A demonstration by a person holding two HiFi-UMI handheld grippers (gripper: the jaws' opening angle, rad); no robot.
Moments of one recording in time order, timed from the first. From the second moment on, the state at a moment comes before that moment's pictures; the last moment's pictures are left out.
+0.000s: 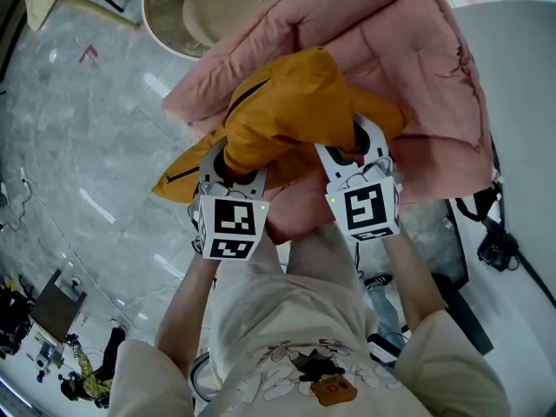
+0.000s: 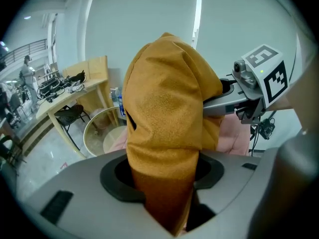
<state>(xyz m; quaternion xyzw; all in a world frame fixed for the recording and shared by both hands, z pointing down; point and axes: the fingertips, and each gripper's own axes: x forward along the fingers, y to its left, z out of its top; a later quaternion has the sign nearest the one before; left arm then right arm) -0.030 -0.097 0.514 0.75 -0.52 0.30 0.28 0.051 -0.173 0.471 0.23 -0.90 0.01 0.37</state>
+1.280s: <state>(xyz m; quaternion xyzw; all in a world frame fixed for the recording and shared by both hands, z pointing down) 0.029 -0.021 0.284 0.74 -0.57 0.33 0.12 0.126 -0.086 0.253 0.29 -0.93 -0.04 0.24</state>
